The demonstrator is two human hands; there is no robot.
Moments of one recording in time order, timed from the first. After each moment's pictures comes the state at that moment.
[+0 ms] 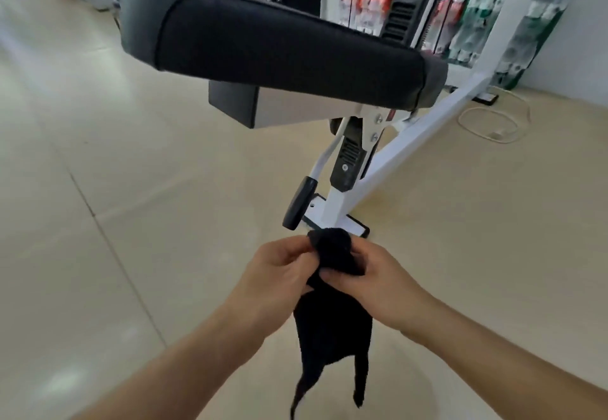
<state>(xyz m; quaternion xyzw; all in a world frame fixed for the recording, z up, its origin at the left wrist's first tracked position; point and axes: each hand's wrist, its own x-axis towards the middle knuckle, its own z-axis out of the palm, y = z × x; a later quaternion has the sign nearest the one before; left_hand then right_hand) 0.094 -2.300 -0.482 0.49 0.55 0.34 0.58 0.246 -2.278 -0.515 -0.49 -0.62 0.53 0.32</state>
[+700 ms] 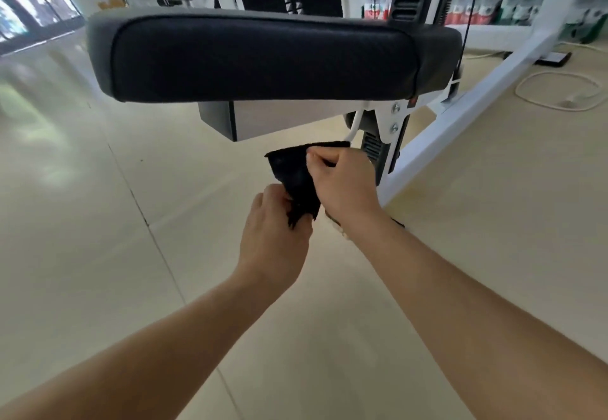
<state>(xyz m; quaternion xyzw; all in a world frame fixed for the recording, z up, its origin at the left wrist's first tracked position) 0.105 -2.233 -0.493 0.61 0.72 0.29 0.17 0.201 -2.169 -0.493 -0.56 -0.57 0.34 0.49</state>
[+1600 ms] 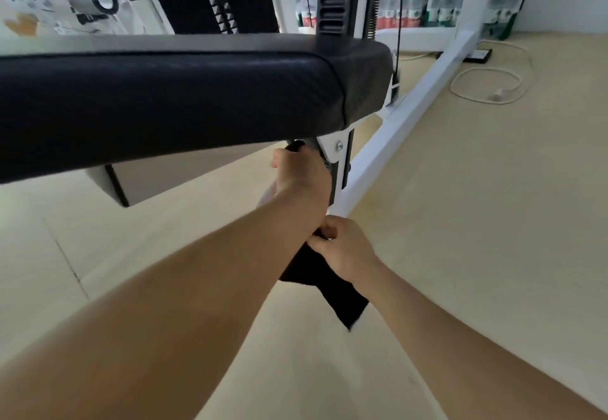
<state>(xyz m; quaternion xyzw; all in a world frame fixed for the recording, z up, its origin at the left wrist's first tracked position) 0.210 -2.081 -0.492 0.75 0.52 -0.30 -0.29 0.267 -2.140 -0.594 -0.60 -0.55 0.46 0.36</state>
